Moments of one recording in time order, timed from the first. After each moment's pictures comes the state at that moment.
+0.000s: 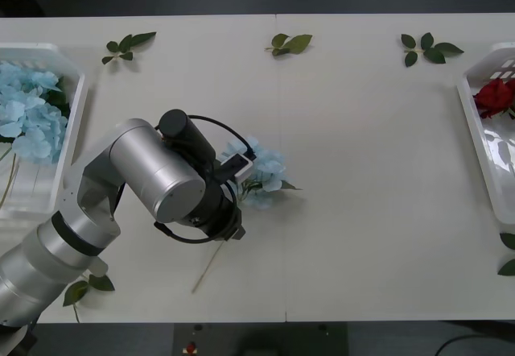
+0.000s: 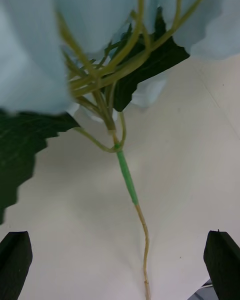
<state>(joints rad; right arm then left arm) -0.32 -1.15 0.06 -1.00 -1.08 0.70 1.88 -0.47 0.44 -0.59 -1.83 0.59 1.54 -1.49</state>
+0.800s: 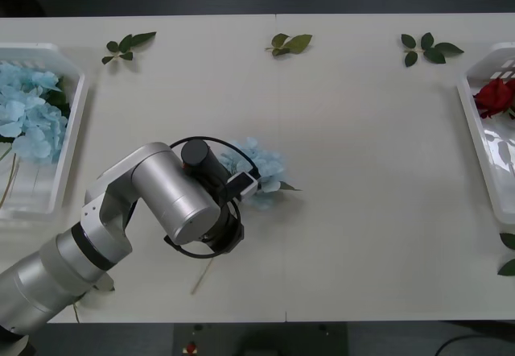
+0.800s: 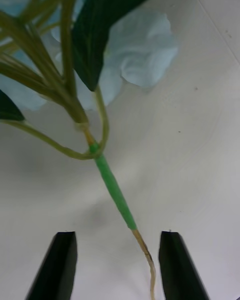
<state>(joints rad) -0.32 -1.15 0.06 -1.12 -1.74 0.90 2.22 -0.47 0.44 -0.71 -1.75 0.52 1.45 -1.47</state>
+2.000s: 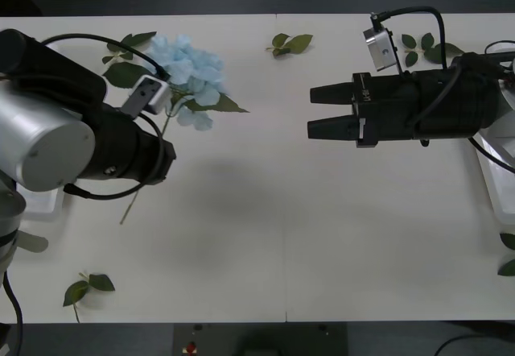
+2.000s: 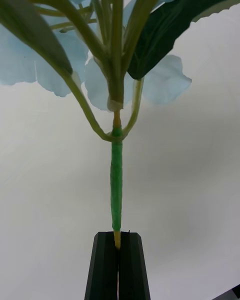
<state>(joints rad) -0.56 -0.82 0.40 -1.55 -2.21 1.06 2.62 -0.37 0.47 -0.14 -2.22 0.54 1.79 -1.45</state>
